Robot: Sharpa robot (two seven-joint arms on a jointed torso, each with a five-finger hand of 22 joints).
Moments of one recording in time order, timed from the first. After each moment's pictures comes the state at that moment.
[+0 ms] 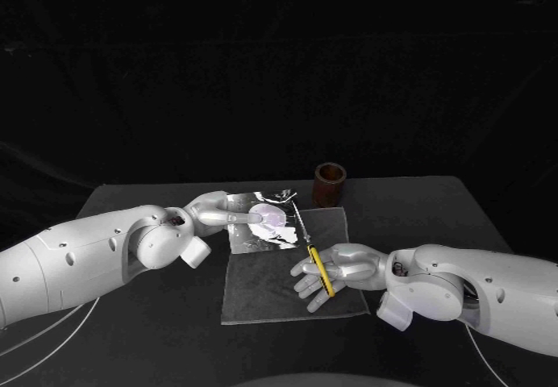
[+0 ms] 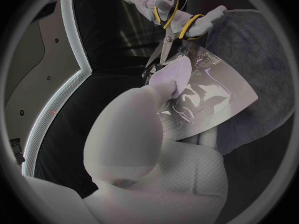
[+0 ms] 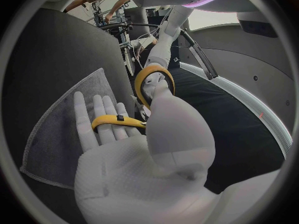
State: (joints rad) left arm 1.17 -0.79 -0.11 1.35 -0.19 0.11 0.13; left_hand 1.48 -0.13 0.60 0.07 0.05 1.01 0.15 0.40 0.33 1.32 0.09 0.06 0.06 1.19 0.06 0.15 0.29 0.16 1.11 0.16 0.18 0.08; right arm 1.06 -0.92 -0.14 1.67 -0.32 0.13 0.00; right_hand 1.18 -0.07 -0.15 0.29 0.05 0.51 0.16 0.22 0.48 0.75 0.26 0.11 0.07 0.66 0.23 0.12 0.22 0.05 0.72 0.29 0.21 0.07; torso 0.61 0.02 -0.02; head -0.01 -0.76
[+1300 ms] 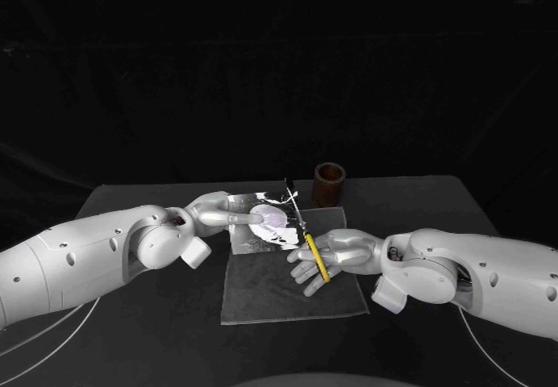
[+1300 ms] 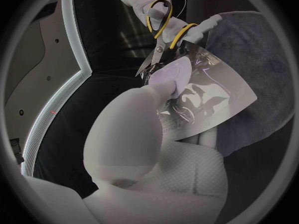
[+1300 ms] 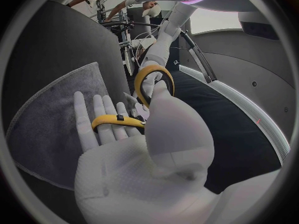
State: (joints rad) left arm 1.17 -0.78 -0.11 1.35 -0.19 0.12 0.12; left_hand 1.47 -0.13 0.61 0.06 0.05 1.01 0.15 0.40 0.33 1.32 0.09 0.06 0.06 1.19 0.06 0.15 0.29 0.16 1.11 0.16 0.18 0.08; right arm 1.12 -0.89 -0.14 1.64 -0.33 0.13 0.00; right_hand 1.19 -0.05 -0.15 0.29 0.05 0.51 0.16 0.24 0.49 0.76 0.26 0.12 0.07 0.66 0.22 0.13 0.22 0.05 0.72 0.28 0.20 0.07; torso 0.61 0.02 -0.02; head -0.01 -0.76
